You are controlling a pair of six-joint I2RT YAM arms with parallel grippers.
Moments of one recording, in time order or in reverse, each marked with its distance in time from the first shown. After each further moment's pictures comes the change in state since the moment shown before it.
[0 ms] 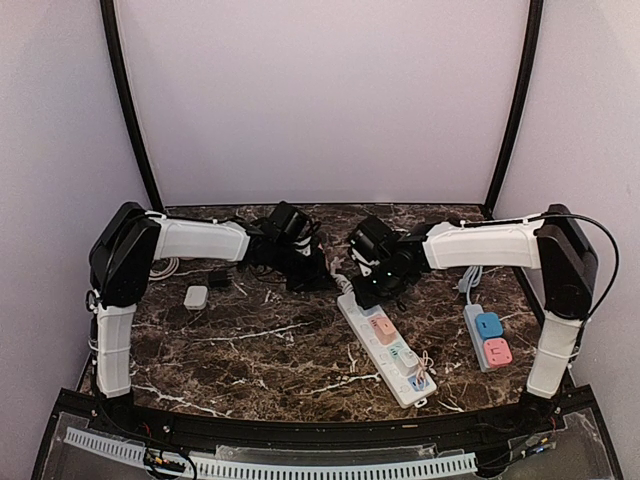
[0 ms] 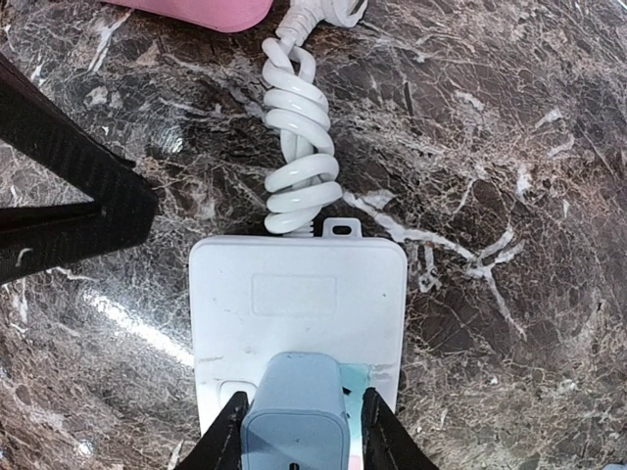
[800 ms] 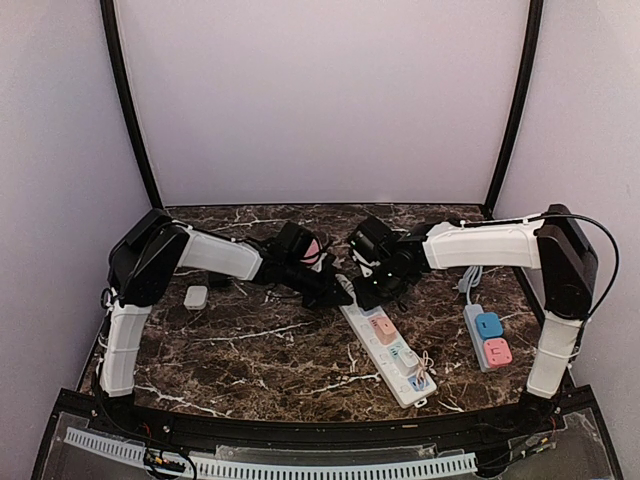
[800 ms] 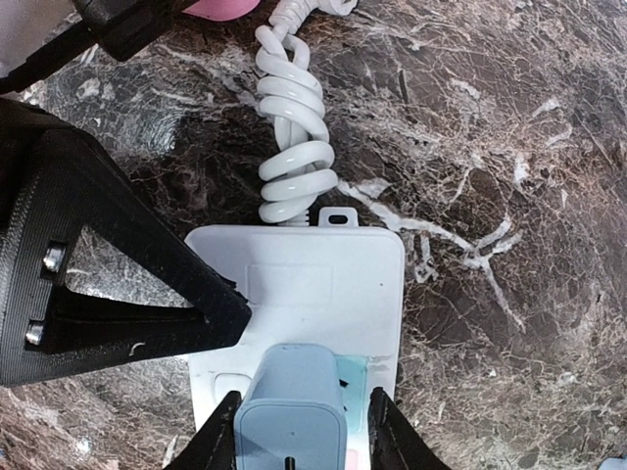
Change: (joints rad) left arm -0.018 0.122 -0.060 0.294 0.251 -0.143; right arm 0.001 -0.001 0.000 -0.017 0.003 0.006
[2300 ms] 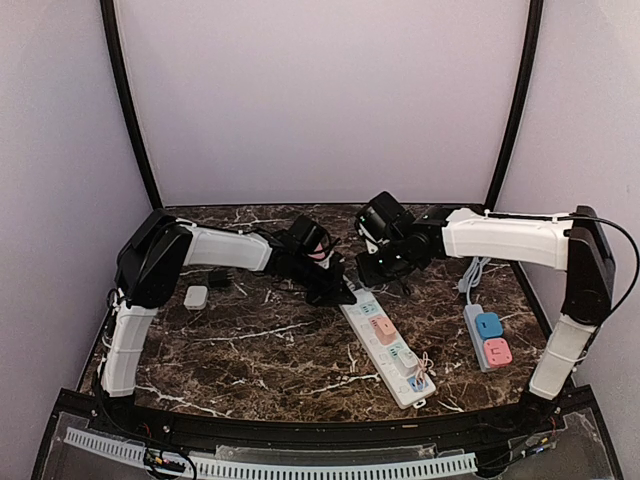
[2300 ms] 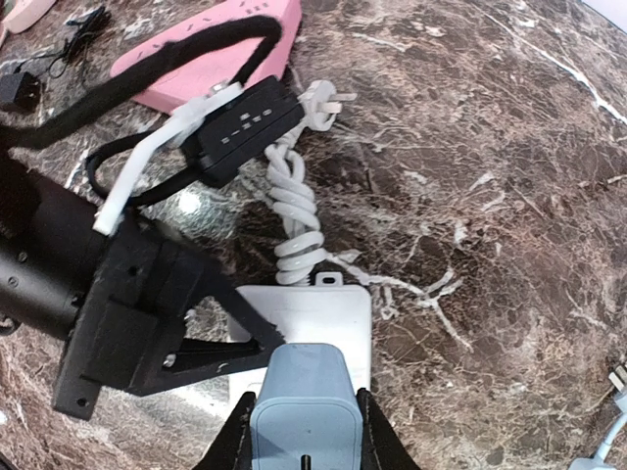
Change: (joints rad) left arm -0.021 0.050 0.165 -0.256 -0.063 0.058; right arm -0.004 -0.102 0.040 0.005 0.063 0.018
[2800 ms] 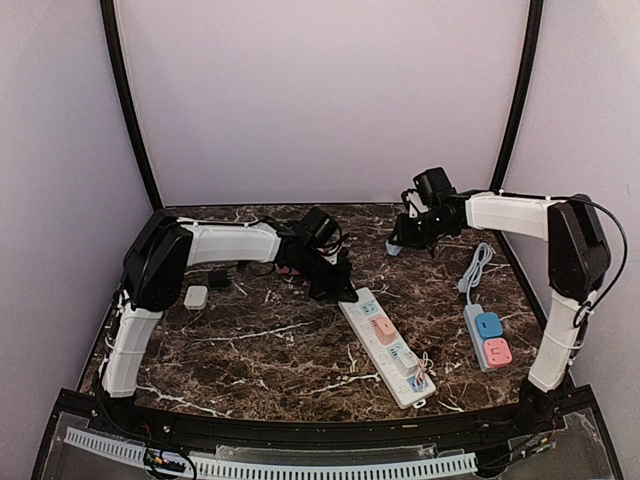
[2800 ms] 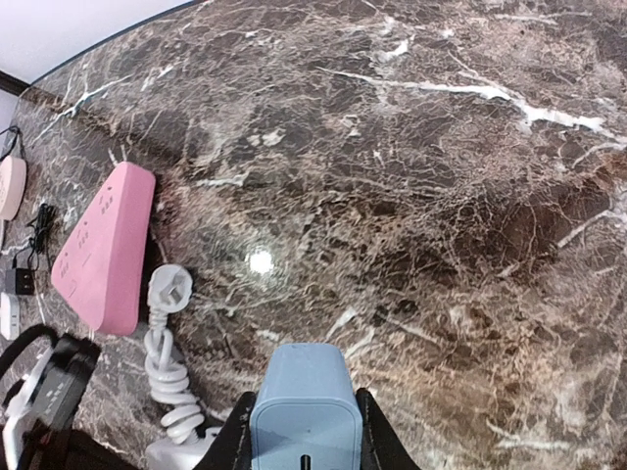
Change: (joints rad) left arm -0.029 0.025 0.167 -0.210 -0.092 0.101; right arm -0.401 0.087 0.024 0.201 -0.331 0.012
